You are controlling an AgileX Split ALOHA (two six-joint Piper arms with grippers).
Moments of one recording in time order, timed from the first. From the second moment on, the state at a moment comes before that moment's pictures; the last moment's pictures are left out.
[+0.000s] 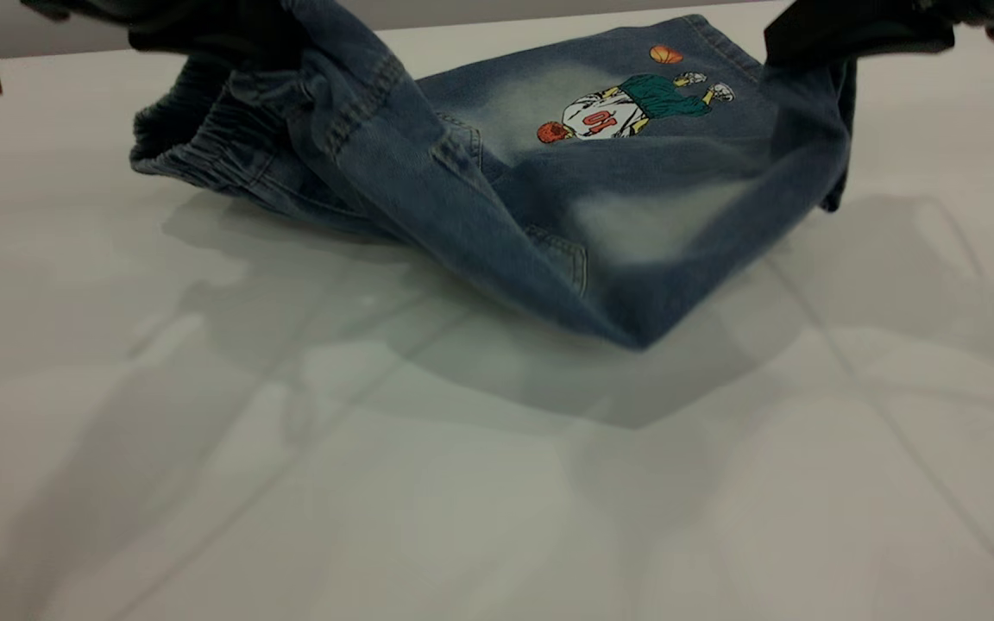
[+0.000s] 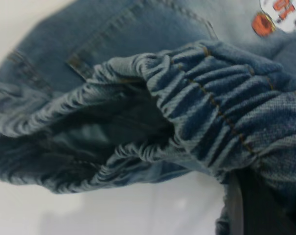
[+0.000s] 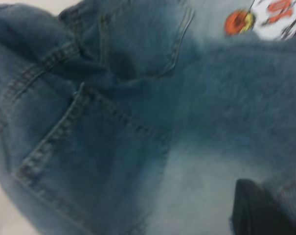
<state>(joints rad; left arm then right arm) -0.37 1.70 -0.95 -0.31 0.26 0.07 0.06 1.80 -0.90 1.40 0.65 -1.31</state>
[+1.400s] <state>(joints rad) -0.19 1.88 -1.14 -0.32 0.31 0.07 0.06 2.11 -1.27 1.34 0.50 -1.27</state>
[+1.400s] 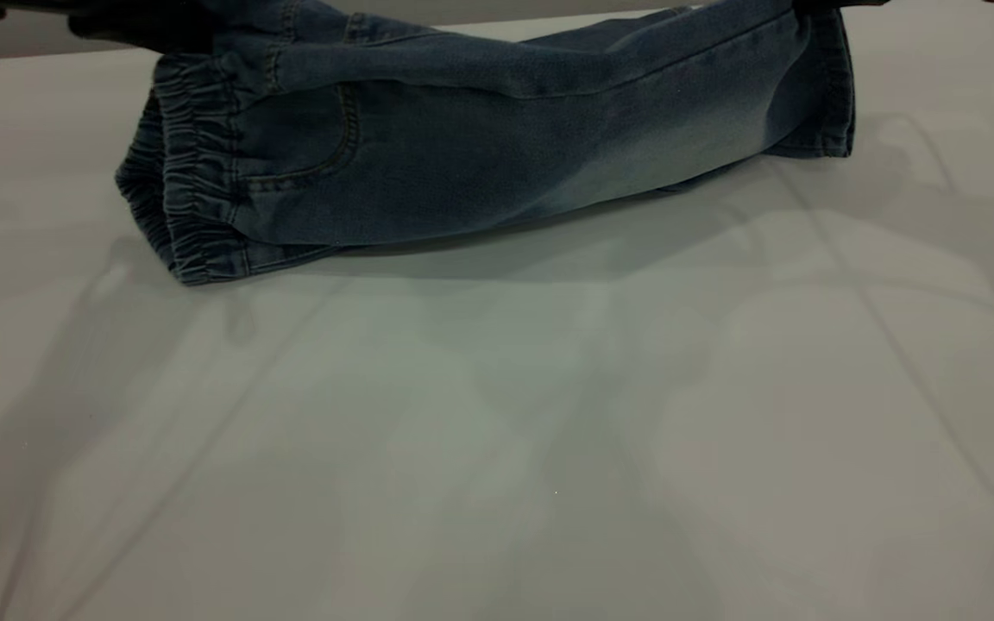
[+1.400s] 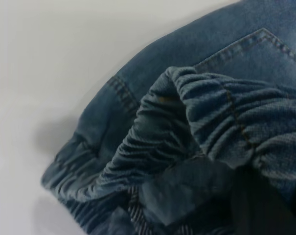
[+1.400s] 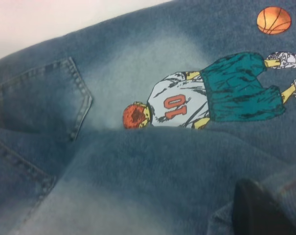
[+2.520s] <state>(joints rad) -0.10 2.21 -1.49 -0.29 0.44 0.07 0.06 2.37 -1.63 1.32 0.41 -1.26</state>
